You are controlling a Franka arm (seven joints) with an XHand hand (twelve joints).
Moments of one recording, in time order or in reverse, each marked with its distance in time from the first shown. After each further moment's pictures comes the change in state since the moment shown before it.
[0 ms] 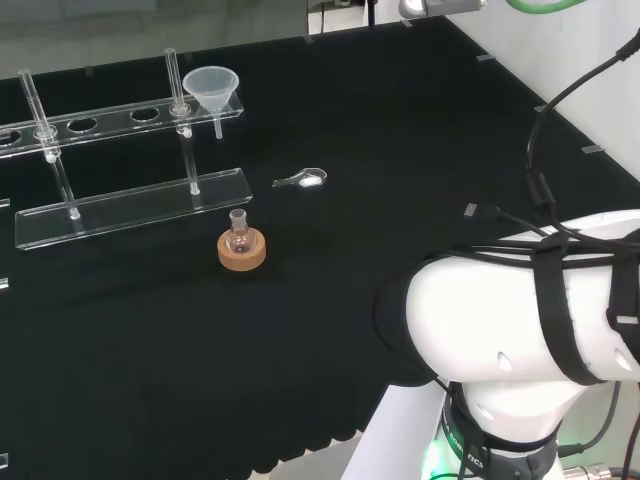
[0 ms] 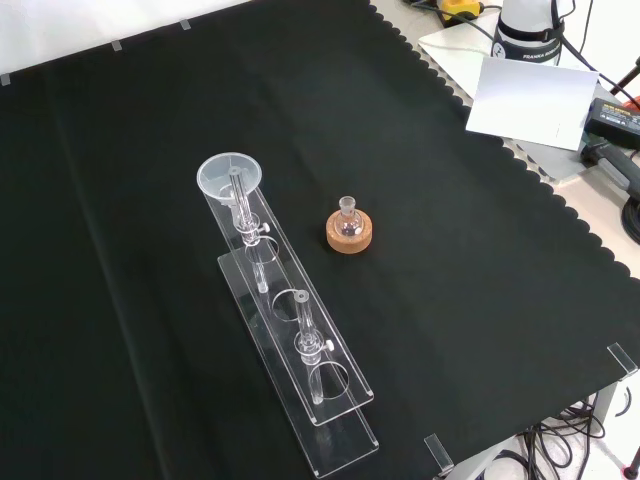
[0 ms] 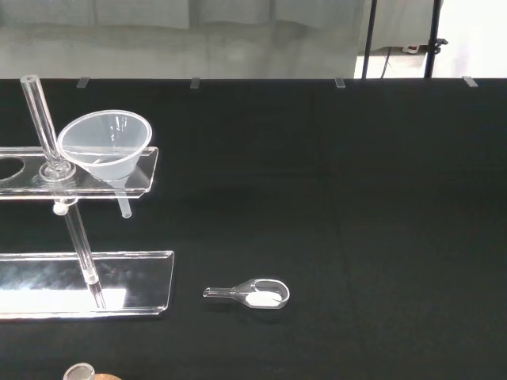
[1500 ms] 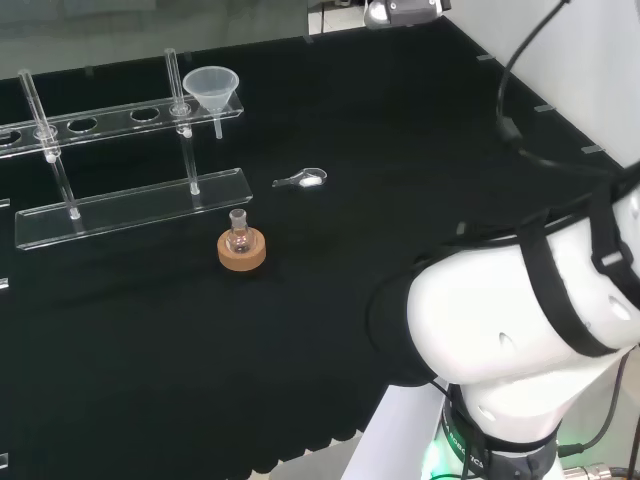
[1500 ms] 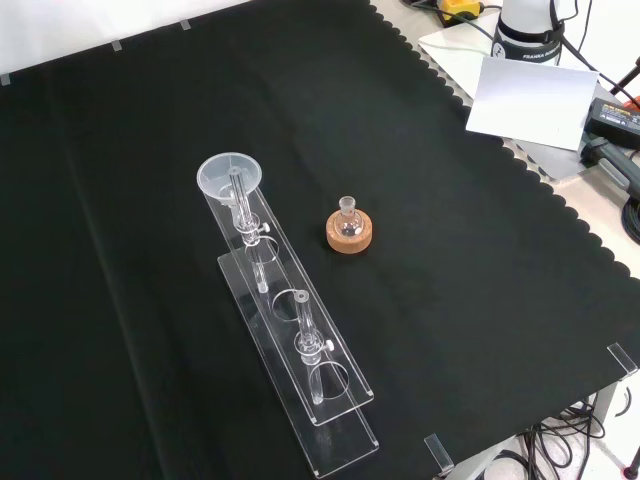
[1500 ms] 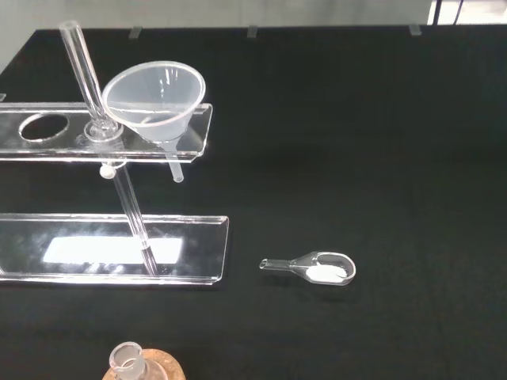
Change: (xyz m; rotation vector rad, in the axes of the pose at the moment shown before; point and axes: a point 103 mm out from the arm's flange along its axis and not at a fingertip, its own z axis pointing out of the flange) arm 0.021 0.062 0.044 0.109 0.053 -0.098
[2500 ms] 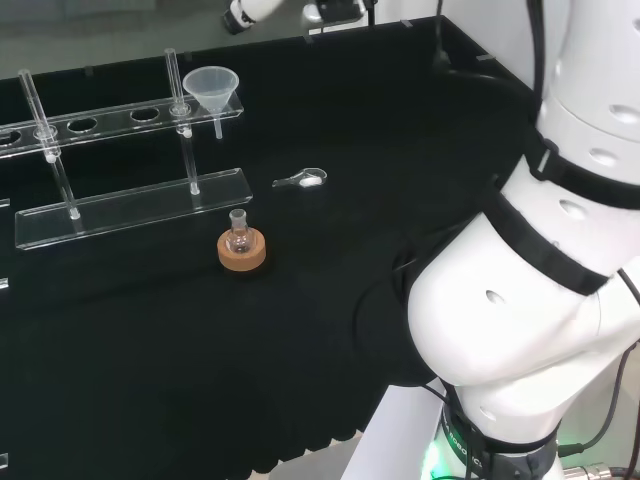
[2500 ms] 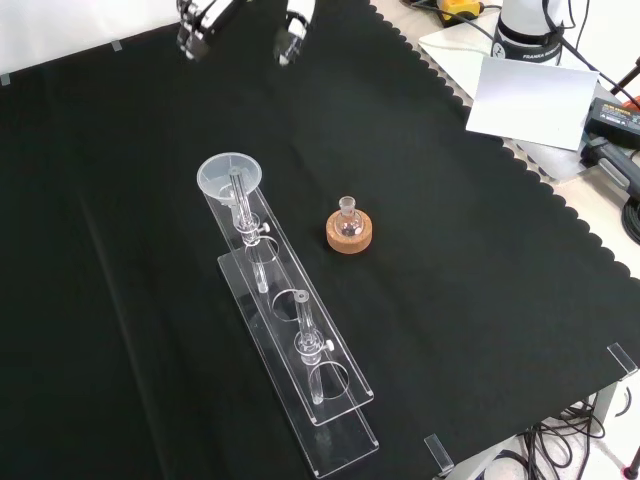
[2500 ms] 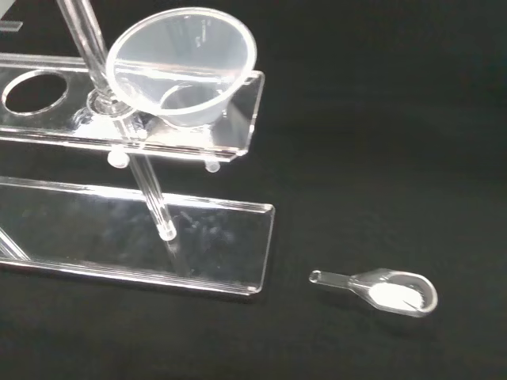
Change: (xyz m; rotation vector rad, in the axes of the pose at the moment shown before) arm 0.034 0.136 0.048 0.147 -0.016 -0.111
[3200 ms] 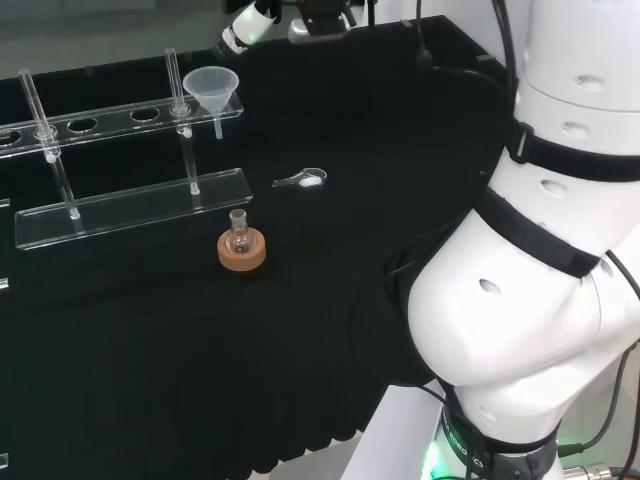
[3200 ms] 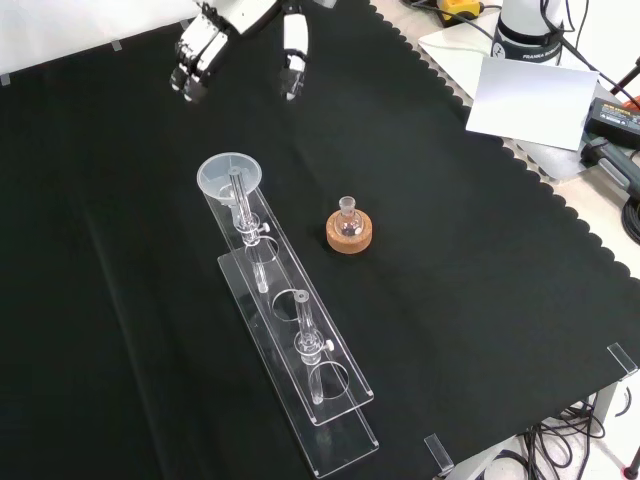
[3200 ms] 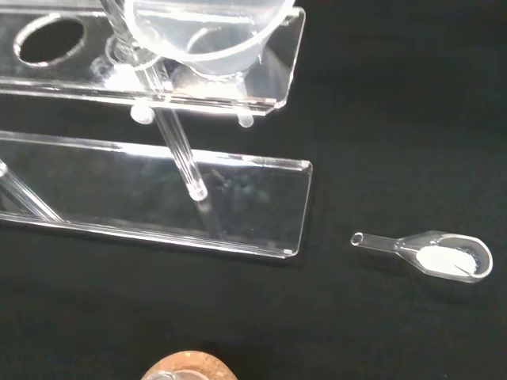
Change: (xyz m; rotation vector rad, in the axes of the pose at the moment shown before) arm 0.008 0.027 0.028 0.106 0.036 -0.031
